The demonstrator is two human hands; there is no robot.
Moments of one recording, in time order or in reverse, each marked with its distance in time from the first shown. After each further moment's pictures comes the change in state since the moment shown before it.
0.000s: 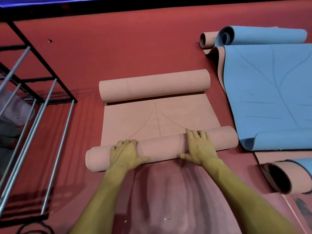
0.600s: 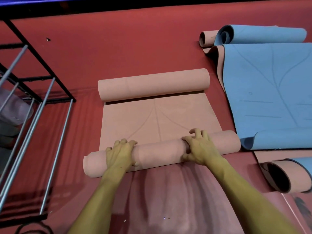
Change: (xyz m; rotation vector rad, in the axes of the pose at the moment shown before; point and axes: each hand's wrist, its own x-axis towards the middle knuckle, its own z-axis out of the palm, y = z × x) left_hand -0.005 -0.008 -0.001 0.080 0.012 -0.008; right_hand -0.010 0.003 -0.020 0.116 -0.105 -0.019
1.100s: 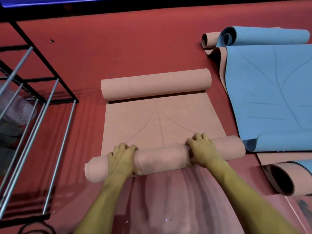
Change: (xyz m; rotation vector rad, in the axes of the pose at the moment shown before) left_hand -0.009 -0.005 0.014 -0.075 -0.070 -0.015; right_hand 0.006 0.002 0.011 -0.141 0.019 -0.025
